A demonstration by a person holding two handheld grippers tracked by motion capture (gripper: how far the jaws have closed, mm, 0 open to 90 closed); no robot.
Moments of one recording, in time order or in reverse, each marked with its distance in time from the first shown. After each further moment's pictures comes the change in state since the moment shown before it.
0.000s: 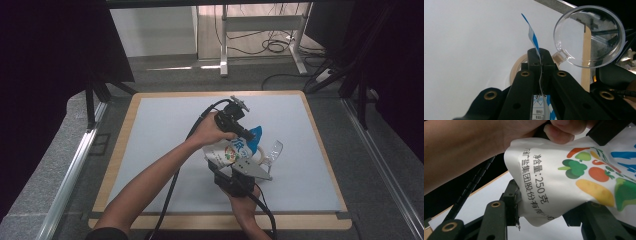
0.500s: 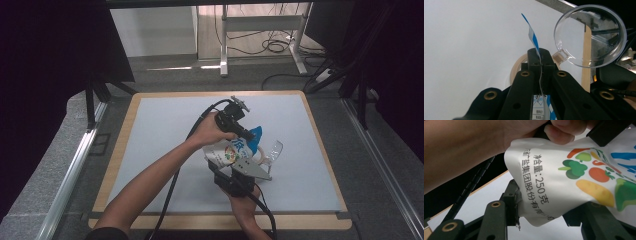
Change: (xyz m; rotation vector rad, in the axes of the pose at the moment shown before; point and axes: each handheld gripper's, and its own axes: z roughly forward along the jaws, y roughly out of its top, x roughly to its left) left arm 0.001 0.000 0.001 0.004 -0.001 0.002; right arm 0.000 0.000 0.000 0.001 -0.003 -0.002
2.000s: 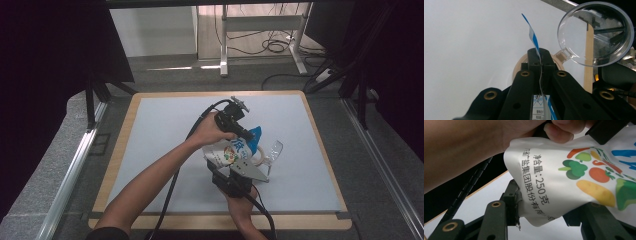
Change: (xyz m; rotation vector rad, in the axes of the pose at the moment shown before) left arm 0.003 -0.001 0.002 0.005 0.007 0.002; right arm 0.004 -0.006 0.005 -0.020 -0.033 0.018
